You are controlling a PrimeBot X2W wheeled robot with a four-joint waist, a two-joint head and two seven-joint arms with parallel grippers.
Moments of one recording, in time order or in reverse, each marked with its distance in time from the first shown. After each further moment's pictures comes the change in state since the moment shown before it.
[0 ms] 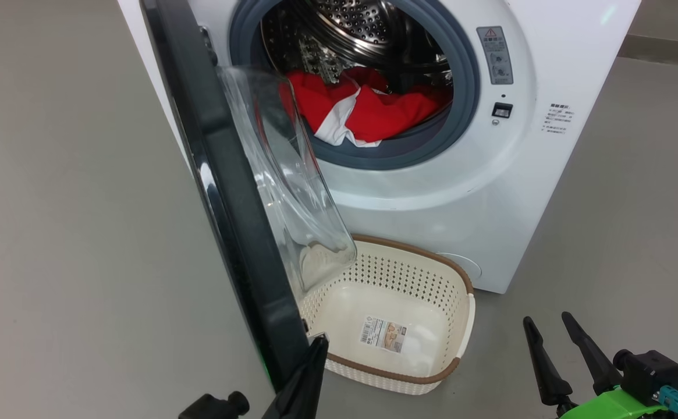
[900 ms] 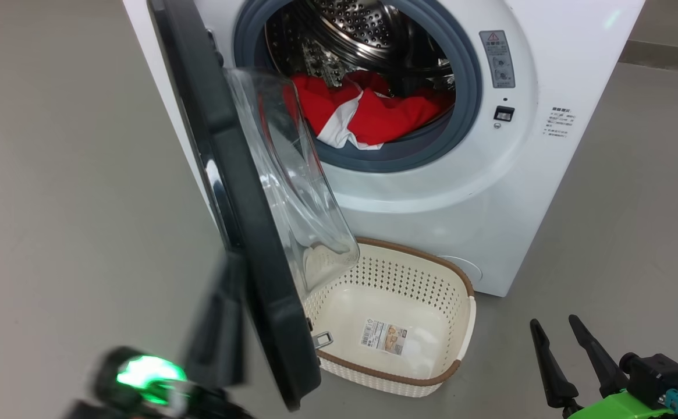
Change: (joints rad) left arm -0.003 -0.005 0.227 -0.438 0.172 0.016 -0.001; right arm 0.012 0.000 -0.020 -0.001 -0.007 0.000 0.000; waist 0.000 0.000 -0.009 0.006
